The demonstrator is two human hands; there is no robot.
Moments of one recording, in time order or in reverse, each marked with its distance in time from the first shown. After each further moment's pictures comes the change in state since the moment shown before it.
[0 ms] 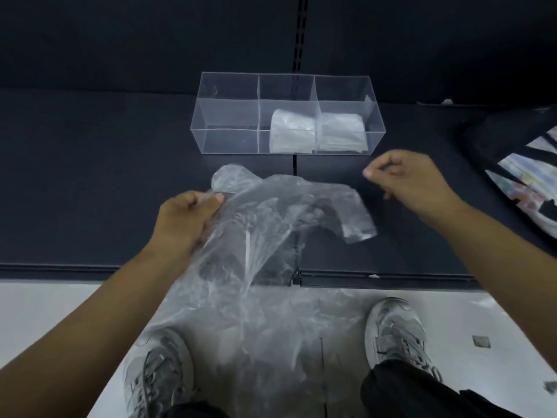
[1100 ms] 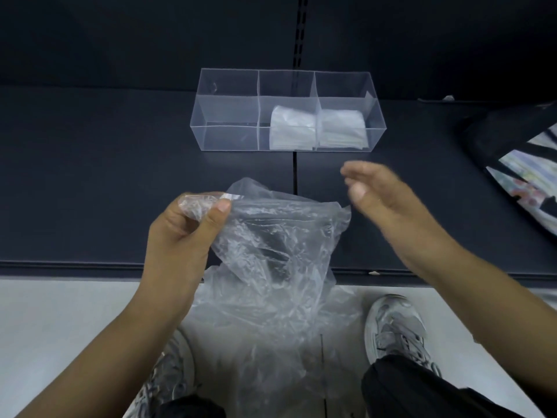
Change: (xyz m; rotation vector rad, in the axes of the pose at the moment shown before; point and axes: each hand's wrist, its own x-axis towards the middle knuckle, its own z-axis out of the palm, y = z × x) left_hand -0.059 0.001 -0.004 -0.301 -0.099 0.357; right_hand -0.067 -0.028 0.028 0.331 -0.186 -0.080
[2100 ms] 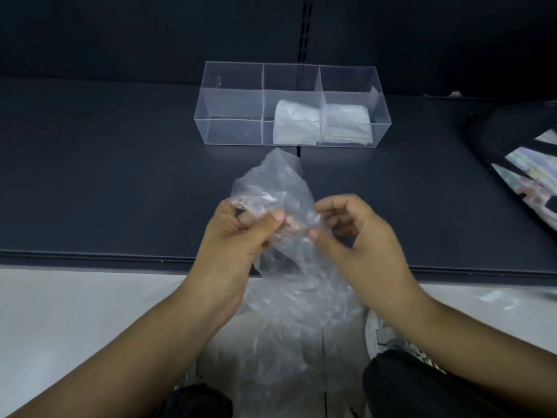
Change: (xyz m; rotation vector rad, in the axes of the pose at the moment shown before) left_hand -0.014 0.008 0.040 -0.256 -0.180 -0.287; right_hand -0.035 -0.013 0.058 -0.177 0.142 -0.030
